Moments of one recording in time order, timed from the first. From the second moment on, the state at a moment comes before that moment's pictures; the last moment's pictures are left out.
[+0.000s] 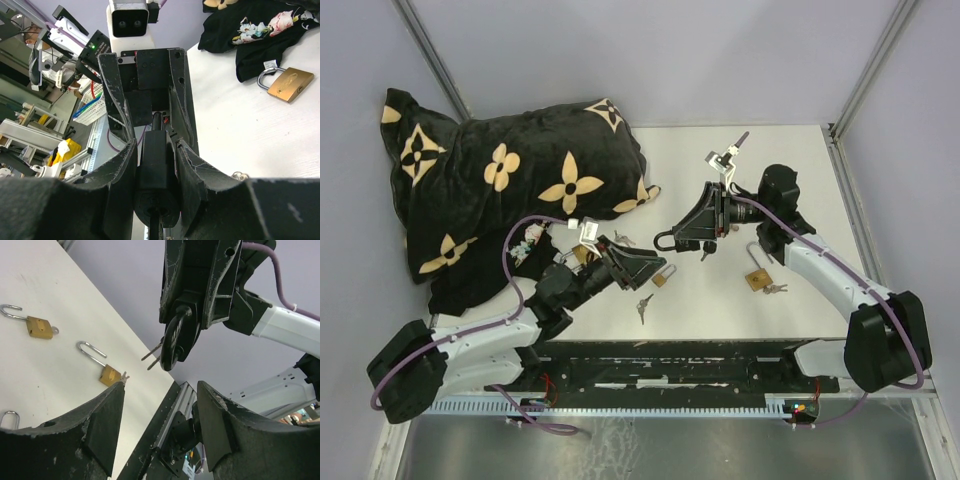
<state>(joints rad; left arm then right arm) -0.89 0.99 0.32 0.89 0.08 -0.81 0.35 1.32 0.88 0.43 -1.25 0.71</state>
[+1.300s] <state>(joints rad) -0.79 1.14 0.33 1.06 0.25 -0.86 0.36 1.34 0.95 0.20 -1.28 0.53</state>
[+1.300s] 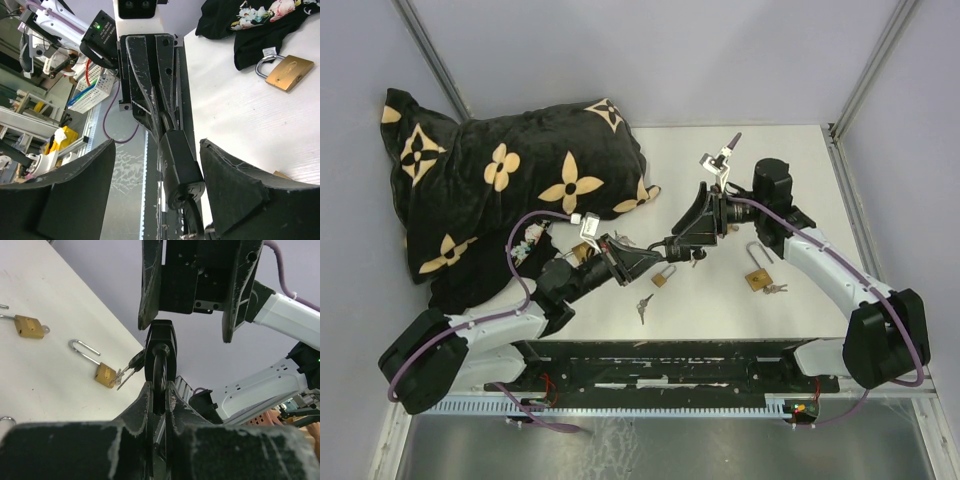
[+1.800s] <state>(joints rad) -0.71 1.04 0.27 1.08 0.27 -0.90 0.33 1.38 1.04 -0.13 -1.29 0.24</state>
